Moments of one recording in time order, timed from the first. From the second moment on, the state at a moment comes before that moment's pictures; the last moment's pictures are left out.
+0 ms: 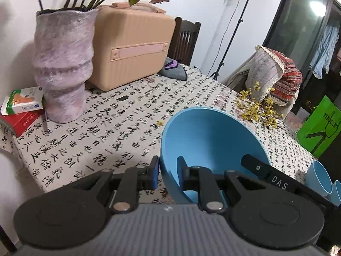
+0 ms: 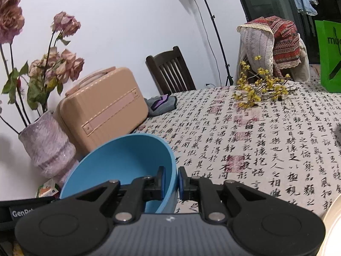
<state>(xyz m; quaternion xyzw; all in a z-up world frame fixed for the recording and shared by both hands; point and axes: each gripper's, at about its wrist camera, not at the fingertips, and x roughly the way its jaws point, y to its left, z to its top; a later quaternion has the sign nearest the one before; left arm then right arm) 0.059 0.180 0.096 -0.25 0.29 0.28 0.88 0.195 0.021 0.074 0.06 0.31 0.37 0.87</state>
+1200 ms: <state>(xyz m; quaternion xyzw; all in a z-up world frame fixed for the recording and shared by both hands) 0.053 0.220 0.028 -0.27 0.32 0.28 0.86 0.194 0.061 0.012 0.04 0.35 0.37 0.86</state>
